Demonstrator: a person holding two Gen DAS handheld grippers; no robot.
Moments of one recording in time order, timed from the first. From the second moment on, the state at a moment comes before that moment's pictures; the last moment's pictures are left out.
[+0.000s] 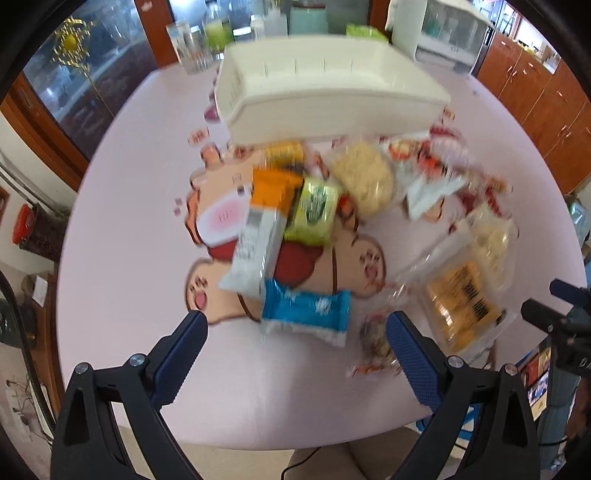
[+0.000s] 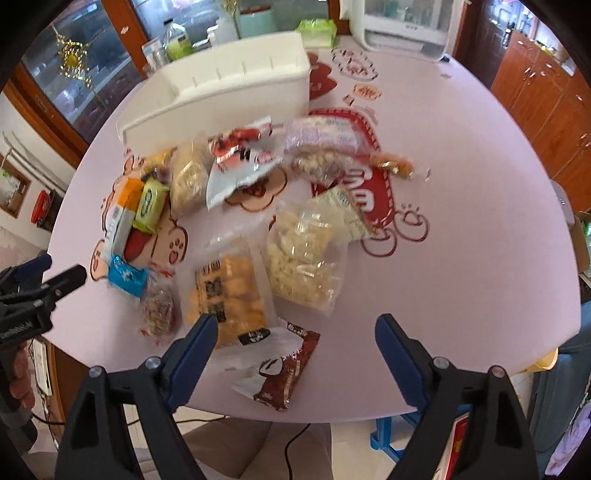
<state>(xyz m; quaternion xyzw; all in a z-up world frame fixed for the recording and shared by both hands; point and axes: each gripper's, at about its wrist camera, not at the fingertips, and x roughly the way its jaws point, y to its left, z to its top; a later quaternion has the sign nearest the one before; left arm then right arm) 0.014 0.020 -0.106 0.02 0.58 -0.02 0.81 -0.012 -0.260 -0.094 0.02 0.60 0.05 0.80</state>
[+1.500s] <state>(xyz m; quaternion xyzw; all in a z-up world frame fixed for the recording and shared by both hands) 0.056 -0.001 -0.190 -0.15 0.63 0.11 0.75 0.020 -0.190 -0.170 -0.06 0.64 0.22 0.74</state>
